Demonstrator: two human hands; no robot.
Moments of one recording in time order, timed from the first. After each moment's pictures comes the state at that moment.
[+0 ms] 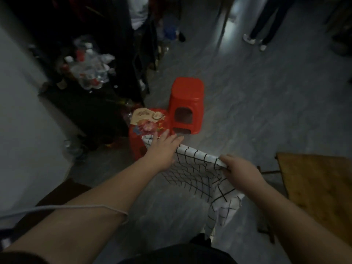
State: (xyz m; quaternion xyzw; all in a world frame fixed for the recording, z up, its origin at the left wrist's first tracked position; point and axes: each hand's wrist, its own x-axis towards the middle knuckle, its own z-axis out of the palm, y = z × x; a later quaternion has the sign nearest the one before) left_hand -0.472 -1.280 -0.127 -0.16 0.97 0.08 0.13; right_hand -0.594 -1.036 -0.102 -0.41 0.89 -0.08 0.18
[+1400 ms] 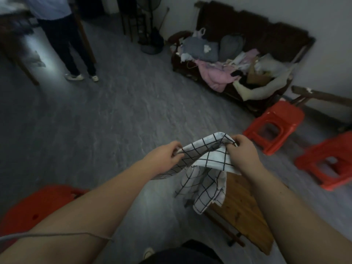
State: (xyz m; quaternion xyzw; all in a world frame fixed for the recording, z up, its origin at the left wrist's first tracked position) left_hand -1.131 -1.087 -0.081 0.25 0.91 0.27 0.19; right_hand -1.047 -0.844 -0.033 0.29 0.87 -0.38 -0.08
